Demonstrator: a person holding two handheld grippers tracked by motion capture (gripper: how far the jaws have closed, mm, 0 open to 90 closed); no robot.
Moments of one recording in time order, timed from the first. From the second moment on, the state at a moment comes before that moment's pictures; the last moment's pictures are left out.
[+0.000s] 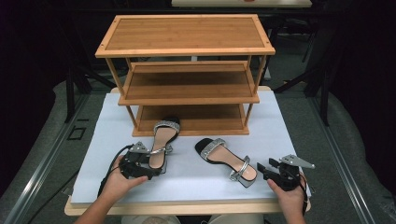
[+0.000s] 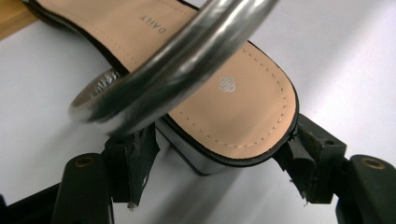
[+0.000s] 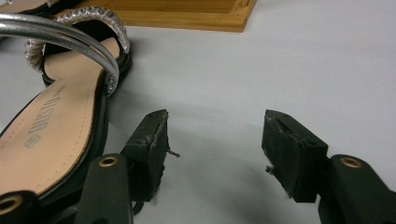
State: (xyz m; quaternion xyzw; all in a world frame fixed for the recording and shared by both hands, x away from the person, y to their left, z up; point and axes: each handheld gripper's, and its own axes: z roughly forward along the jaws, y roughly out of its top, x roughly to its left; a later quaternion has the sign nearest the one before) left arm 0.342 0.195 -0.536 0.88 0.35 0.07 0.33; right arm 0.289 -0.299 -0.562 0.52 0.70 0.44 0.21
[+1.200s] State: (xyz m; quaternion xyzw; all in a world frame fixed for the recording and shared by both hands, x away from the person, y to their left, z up) left arm 0.429 0.161 -0.516 0.86 0.37 0.09 0.33; right arm 0.289 -0.305 -0.563 0.53 0.69 0.44 0.21
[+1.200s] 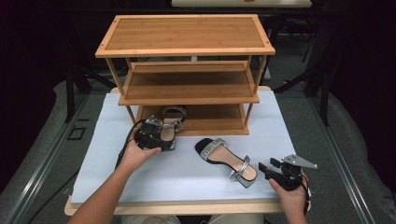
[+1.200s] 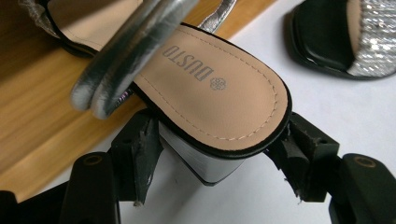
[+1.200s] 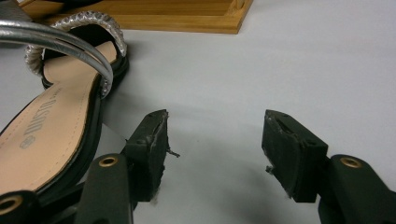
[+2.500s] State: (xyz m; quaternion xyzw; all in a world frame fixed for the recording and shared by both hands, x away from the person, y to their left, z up) left arm 0.412 0.164 -0.520 0.84 0.42 0.07 0.35; right arm 0.292 -0.301 -0.561 0.52 0.71 0.43 0.20
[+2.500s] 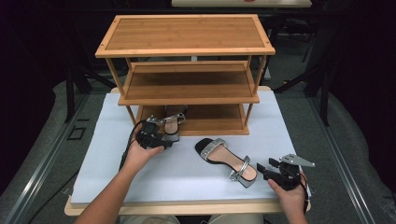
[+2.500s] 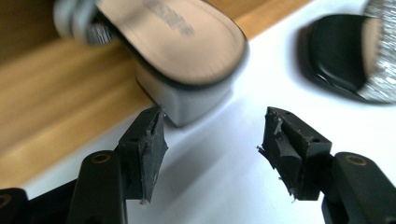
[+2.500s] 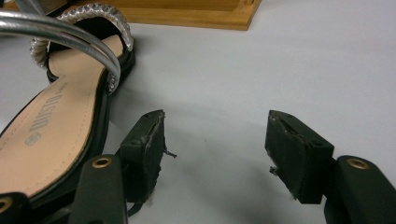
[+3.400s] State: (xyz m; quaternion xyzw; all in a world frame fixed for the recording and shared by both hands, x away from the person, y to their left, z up) left arm 0.319 0.248 -0.539 0.80 0.46 0.09 0.37; right arm 0.323 -0.247 -0.466 0.44 0.80 0.37 0.18
